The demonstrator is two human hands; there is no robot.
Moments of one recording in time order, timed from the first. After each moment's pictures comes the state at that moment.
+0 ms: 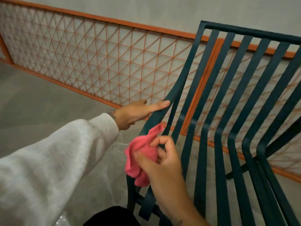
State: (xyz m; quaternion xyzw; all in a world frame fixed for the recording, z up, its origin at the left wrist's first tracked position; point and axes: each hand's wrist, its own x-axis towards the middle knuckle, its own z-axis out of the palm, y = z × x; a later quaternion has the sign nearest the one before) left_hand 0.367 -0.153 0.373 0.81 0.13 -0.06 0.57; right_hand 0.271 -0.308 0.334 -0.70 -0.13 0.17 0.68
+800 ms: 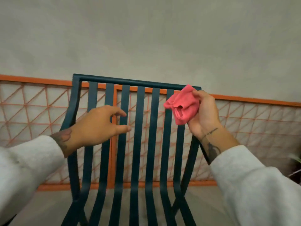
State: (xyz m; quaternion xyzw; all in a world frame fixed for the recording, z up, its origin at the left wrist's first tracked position) left_hand 0.553 -0.335 0.496 0.94 -0.20 0.17 0.24; right_hand 0.554 -0.596 0.522 -0.48 -0.01 -0.19 0.85
